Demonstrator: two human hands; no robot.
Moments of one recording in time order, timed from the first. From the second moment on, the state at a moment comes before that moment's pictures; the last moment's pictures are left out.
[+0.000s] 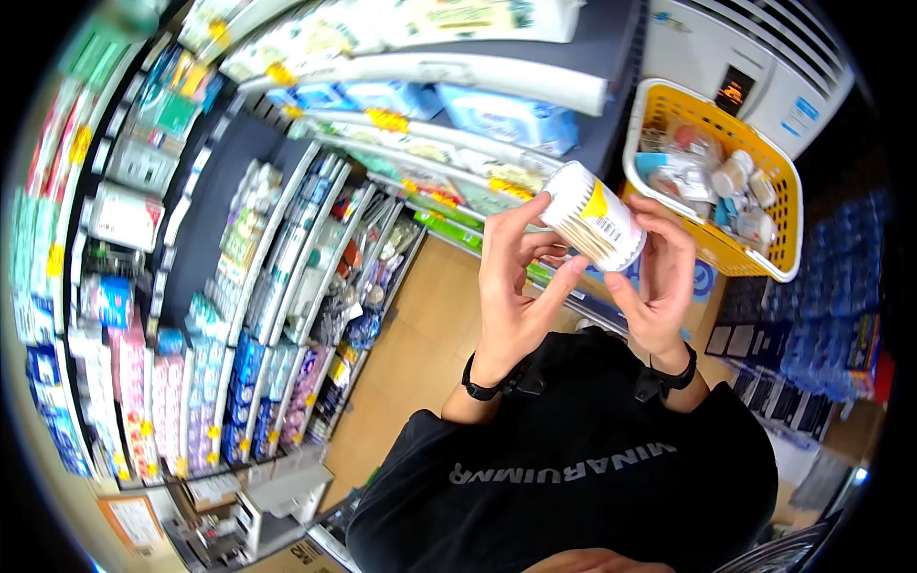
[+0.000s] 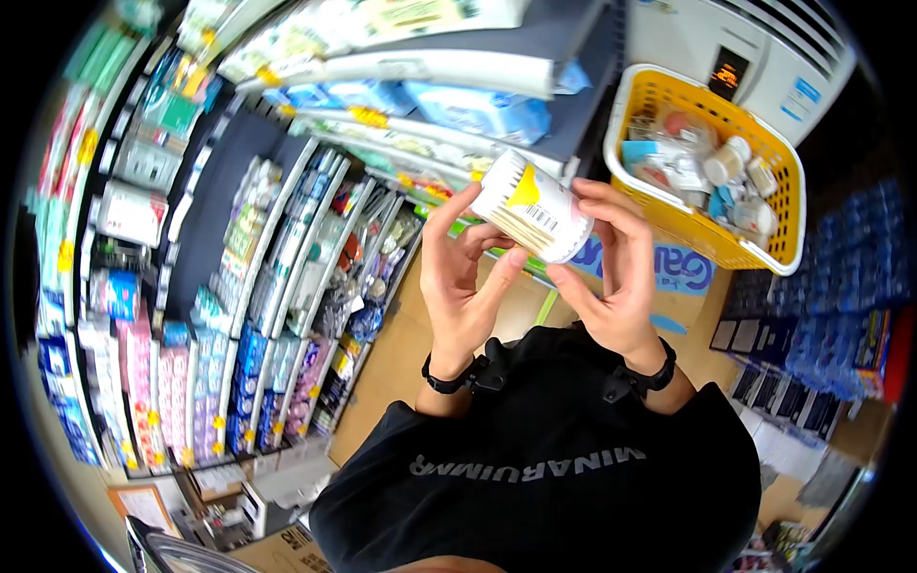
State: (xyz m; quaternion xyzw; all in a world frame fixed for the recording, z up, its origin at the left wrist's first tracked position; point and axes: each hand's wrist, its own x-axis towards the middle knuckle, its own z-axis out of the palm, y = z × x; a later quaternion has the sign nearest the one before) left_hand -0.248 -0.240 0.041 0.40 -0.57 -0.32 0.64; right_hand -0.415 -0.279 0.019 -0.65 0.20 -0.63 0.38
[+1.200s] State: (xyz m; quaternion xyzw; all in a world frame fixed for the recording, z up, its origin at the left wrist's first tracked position) left_hand -0.014 0.008 0.019 0.48 -0.30 -0.08 0.82; right_hand -0.102 -0.146 0.012 -0.66 0.04 -0.28 0.70
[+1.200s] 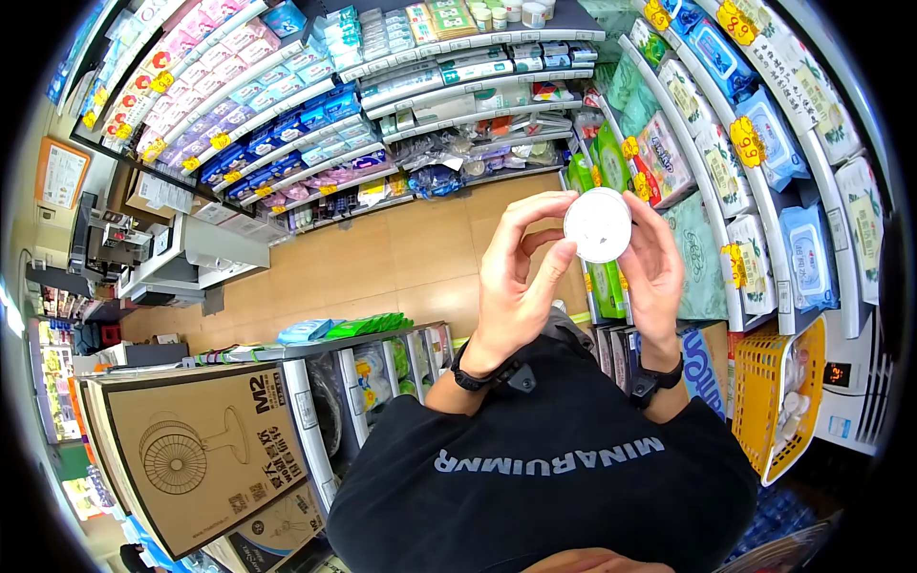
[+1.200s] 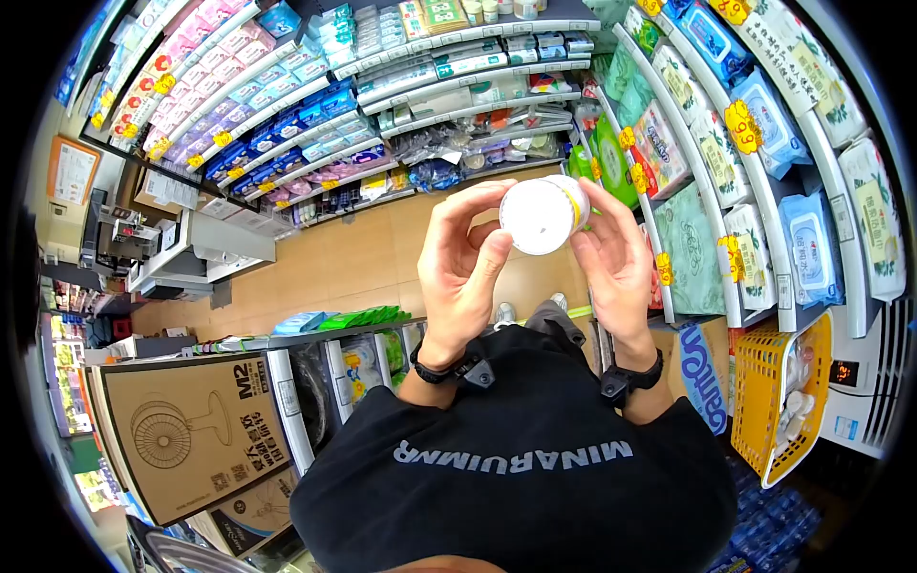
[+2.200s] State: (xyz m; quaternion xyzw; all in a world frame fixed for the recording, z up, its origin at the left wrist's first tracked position) left_hand 0.000 -0.019 0.021 0.64 -0.37 -0.03 0.68; right_hand -0.078 -0.170 0.002 -0.59 0.08 -0.24 0.77
